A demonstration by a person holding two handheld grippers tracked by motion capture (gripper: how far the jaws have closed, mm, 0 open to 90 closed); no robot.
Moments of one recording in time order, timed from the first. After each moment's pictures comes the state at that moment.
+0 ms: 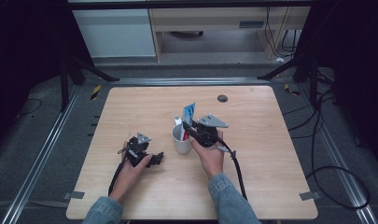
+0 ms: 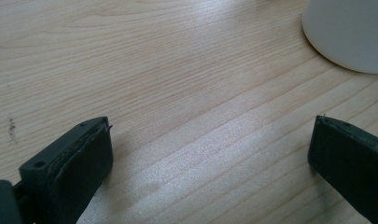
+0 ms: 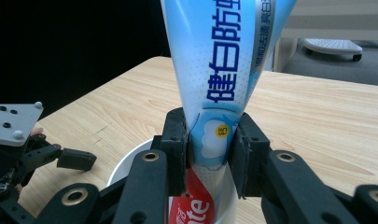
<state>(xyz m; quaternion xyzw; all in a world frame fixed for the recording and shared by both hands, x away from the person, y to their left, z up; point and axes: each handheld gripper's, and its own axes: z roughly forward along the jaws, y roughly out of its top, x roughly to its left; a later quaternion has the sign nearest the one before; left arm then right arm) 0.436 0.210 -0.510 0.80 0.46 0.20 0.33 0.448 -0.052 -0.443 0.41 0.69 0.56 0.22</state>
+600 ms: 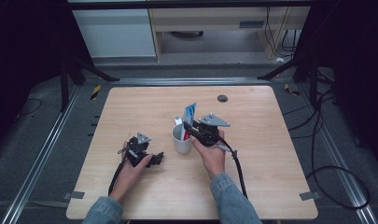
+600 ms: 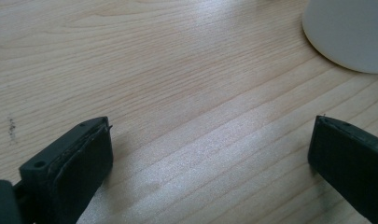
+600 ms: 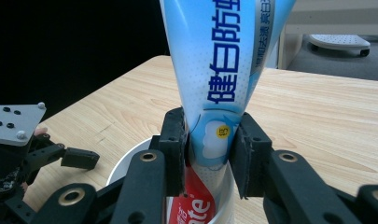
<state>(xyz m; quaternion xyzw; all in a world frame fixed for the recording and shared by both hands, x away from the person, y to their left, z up) 0.436 0.210 -0.510 0.80 0.46 0.20 0.33 0.450 -0.056 -0.443 0.41 0.69 0.56 0.21</state>
